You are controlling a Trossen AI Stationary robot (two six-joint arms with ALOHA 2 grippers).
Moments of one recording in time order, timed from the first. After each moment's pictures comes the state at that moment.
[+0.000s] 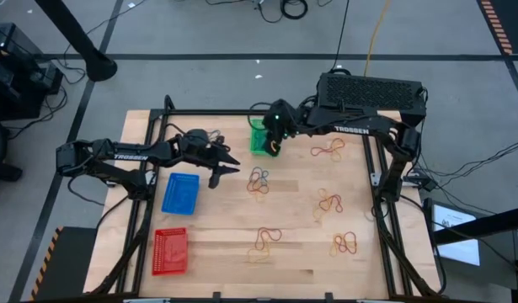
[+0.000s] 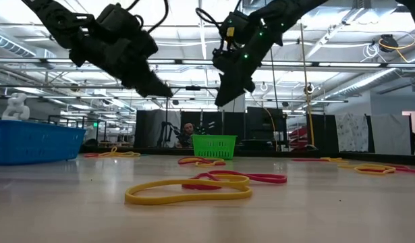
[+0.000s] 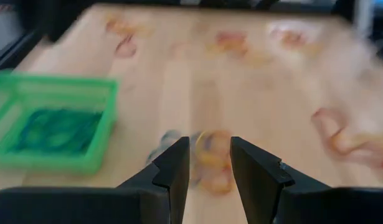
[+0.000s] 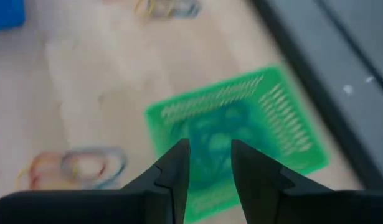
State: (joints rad) left arm 0.33 1.26 0.55 0.19 0.36 0.14; right arm -0.38 1.80 1.42 -0.50 0.04 0.01
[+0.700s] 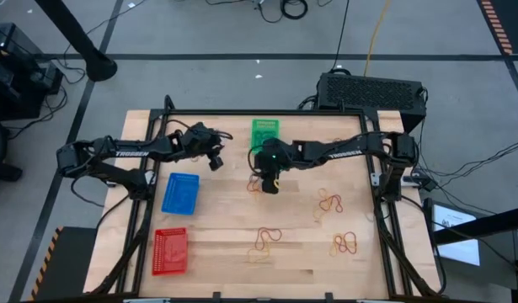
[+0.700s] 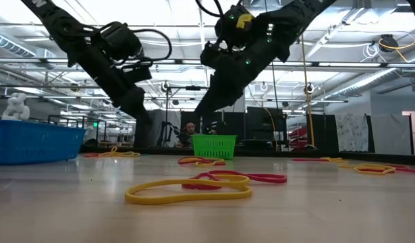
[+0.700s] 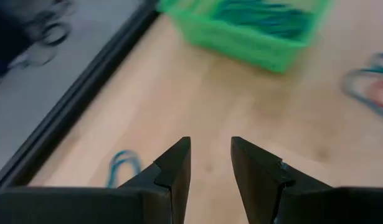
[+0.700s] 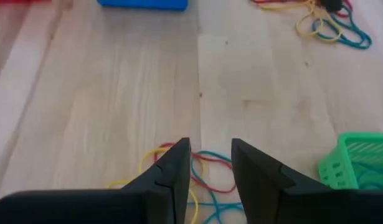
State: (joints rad) left arm 0.45 1.28 0.55 0.01 -0.18 0.09; right arm -0.16 1.83 1.17 -0.08 -0.10 -0.08
